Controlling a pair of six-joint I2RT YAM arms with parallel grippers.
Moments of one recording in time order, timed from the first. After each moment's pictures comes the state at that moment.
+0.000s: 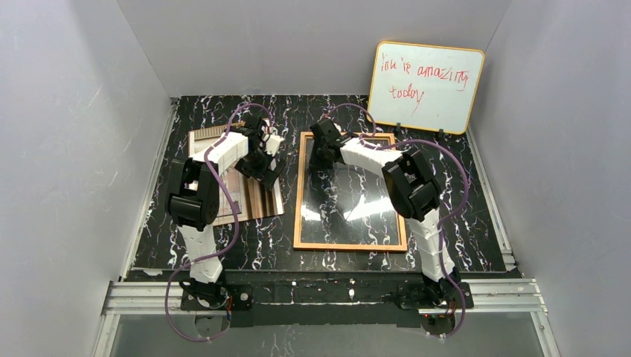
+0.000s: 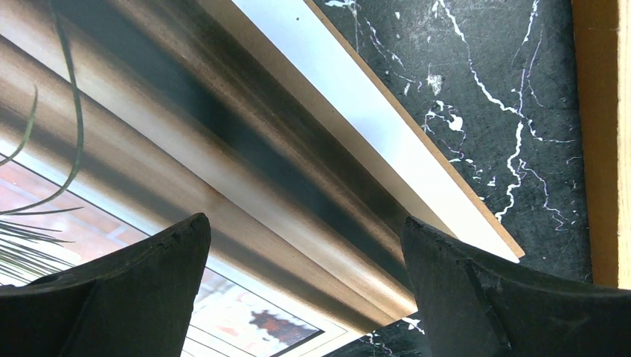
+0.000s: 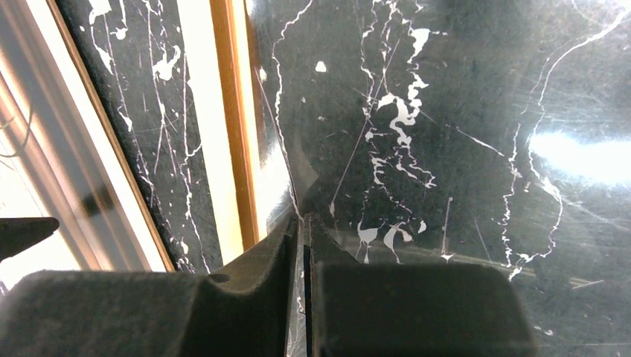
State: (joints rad) left arm -0.26 1.94 1.41 -0.81 0.09 0.31; right arm 0.68 2.23 1.69 -0.40 -0.01 0.81
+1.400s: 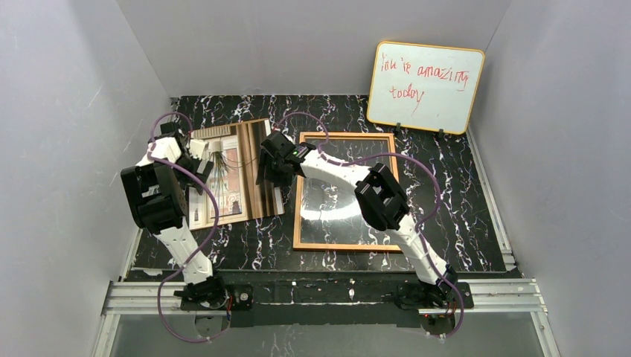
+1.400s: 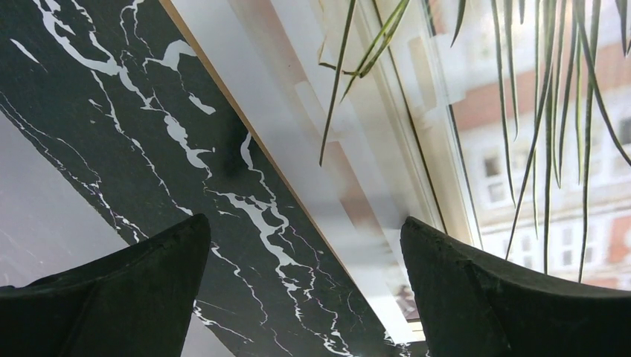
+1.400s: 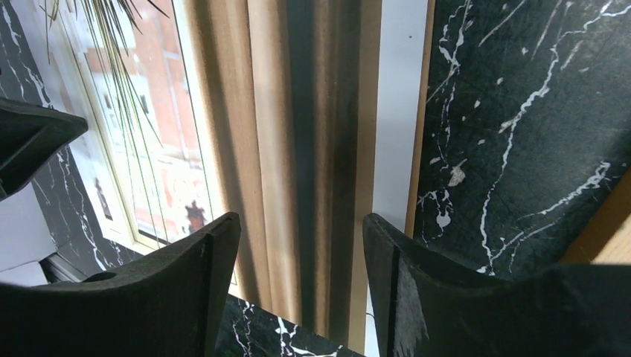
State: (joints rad) left arm 0.31 1.93 1.37 -0.79 -0.04 0.60; right arm 0.94 2.41 2.08 -0.56 -0.04 0.88
